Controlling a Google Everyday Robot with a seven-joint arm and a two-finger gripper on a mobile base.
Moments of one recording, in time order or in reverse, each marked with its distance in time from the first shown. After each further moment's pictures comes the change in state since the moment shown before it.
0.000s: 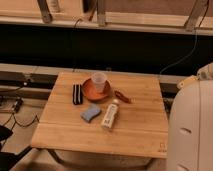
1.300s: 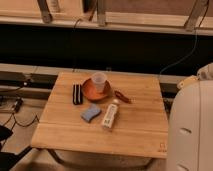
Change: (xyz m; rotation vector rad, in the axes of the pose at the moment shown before) arm 0.000 0.000 0.000 0.000 0.000 0.000
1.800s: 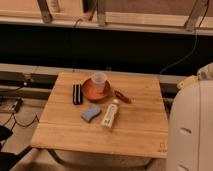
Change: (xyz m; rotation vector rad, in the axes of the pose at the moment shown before) arm 0.000 0.000 0.000 0.000 0.000 0.000
